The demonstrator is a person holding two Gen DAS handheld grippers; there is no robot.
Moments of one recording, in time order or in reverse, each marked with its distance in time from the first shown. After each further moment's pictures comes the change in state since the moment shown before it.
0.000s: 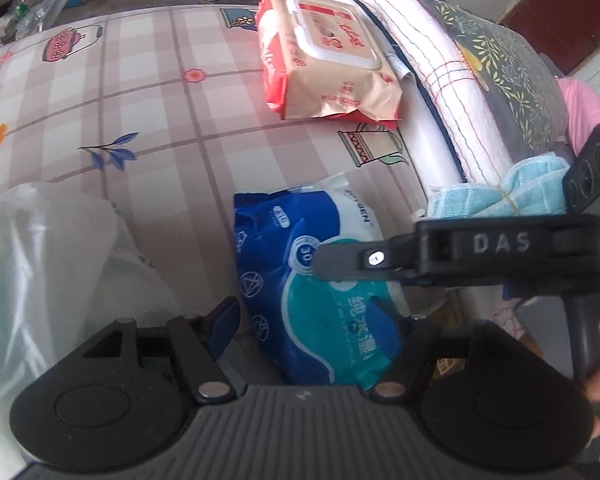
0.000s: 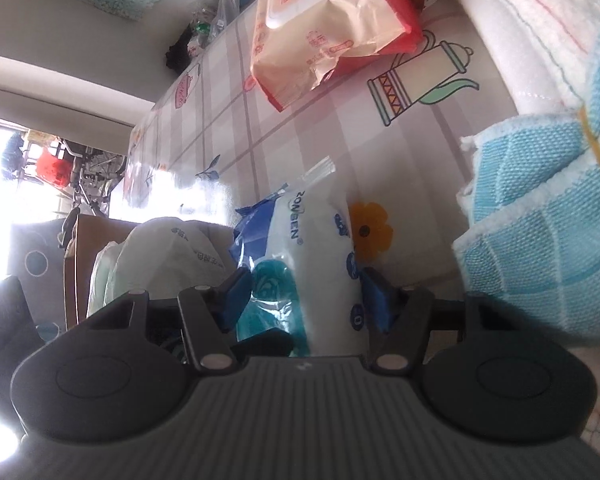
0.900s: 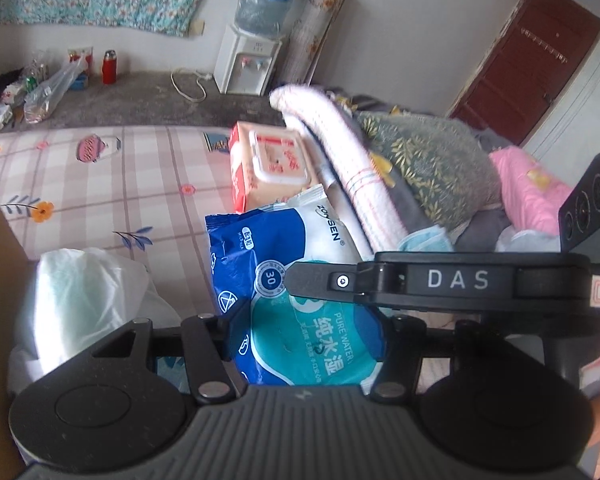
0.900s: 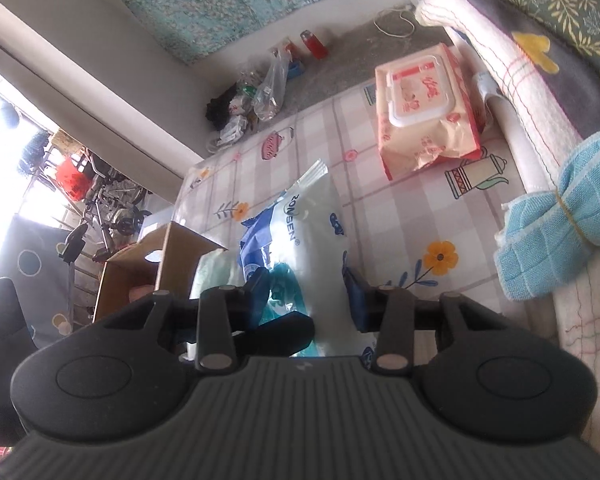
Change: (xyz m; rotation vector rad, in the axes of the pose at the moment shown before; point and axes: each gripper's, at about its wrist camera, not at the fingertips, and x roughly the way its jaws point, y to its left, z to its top) left arm -0.139 -0.034 -0.043 0.026 -0.325 -0.052; right arm -0.112 0.110 -0.064 -0.189 -0.264 -0.012
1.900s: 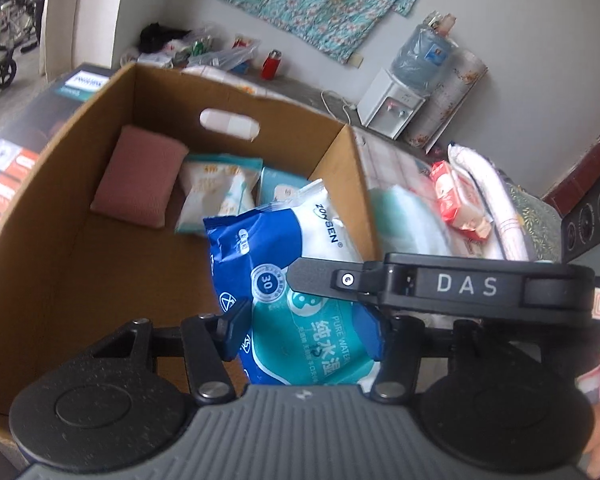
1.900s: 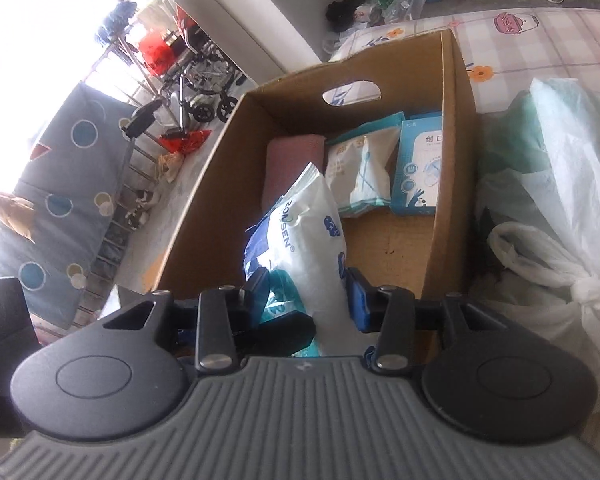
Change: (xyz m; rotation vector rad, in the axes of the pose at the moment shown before) left arm -0.177 0.226 -0.126 -0.328 -0.087 0.182; right arm 0.108 0.262 -0.168 -0.278 0.231 0.142
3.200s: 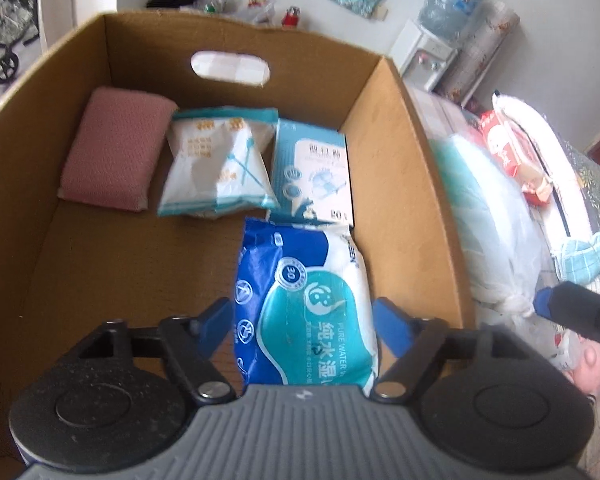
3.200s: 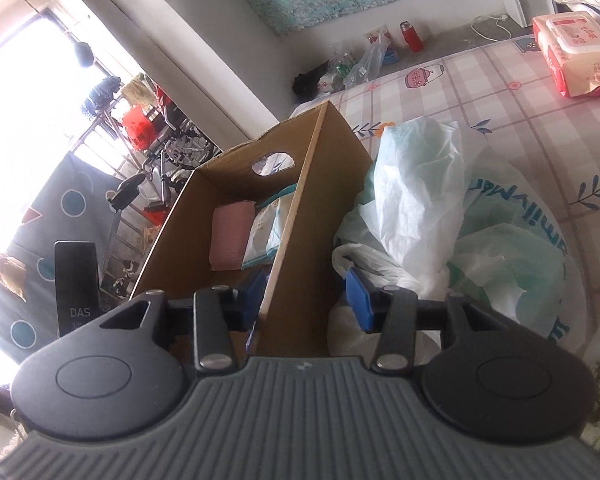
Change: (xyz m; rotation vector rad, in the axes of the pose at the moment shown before) left arm 0.077 -0.008 0.008 0.042 0.081 0.129; right arm -0.089 -0.105 -0.038 0.093 -0.246 -0.008
